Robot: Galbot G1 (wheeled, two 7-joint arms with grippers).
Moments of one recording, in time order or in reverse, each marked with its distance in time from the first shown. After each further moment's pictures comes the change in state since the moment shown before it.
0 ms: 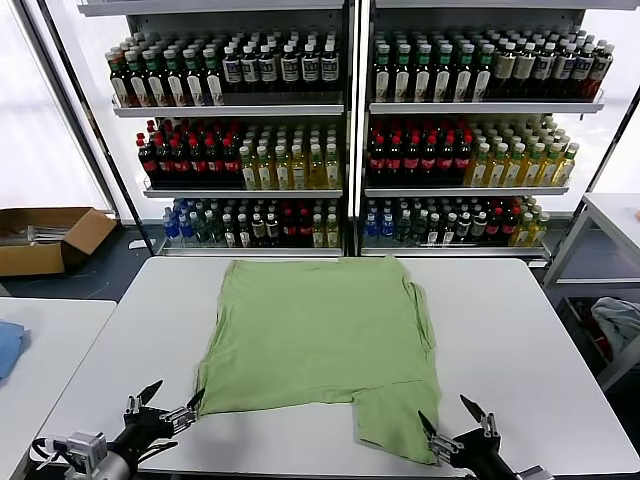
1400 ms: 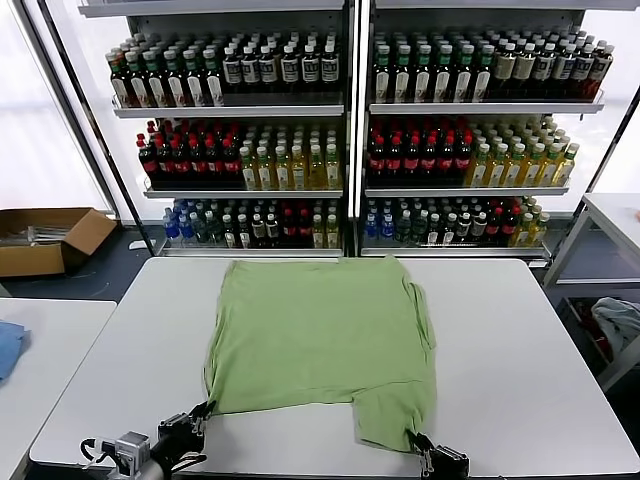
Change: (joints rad) left arm -0.037 0.007 0.172 0.057 0.091 -0.002 -0.074; right arm 0.005 0.025 -0.093 -0.050 0.020 0.084 -0.027
